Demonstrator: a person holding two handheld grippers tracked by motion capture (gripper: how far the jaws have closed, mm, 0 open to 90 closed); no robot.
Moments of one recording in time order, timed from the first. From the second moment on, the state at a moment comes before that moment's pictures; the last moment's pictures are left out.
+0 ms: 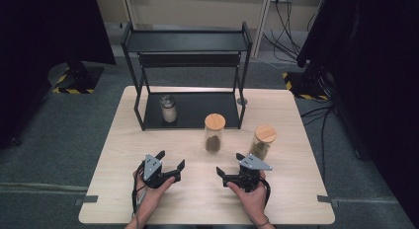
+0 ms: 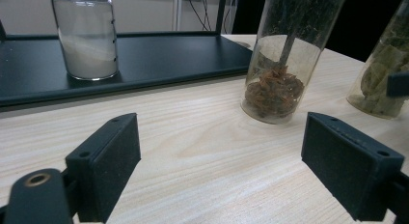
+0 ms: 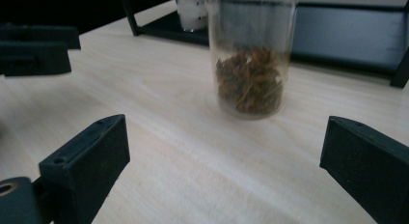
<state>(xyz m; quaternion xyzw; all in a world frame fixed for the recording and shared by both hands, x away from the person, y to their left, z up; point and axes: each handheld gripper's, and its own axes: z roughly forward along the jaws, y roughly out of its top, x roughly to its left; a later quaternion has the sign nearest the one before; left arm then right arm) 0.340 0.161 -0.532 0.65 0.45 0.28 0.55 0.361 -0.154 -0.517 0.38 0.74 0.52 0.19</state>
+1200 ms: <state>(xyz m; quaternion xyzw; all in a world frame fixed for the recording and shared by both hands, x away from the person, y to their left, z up) 0.338 0.159 -0.532 0.66 0.45 0.28 0.54 0.434 -0.104 -0.474 0.38 0.71 0.52 0.26</state>
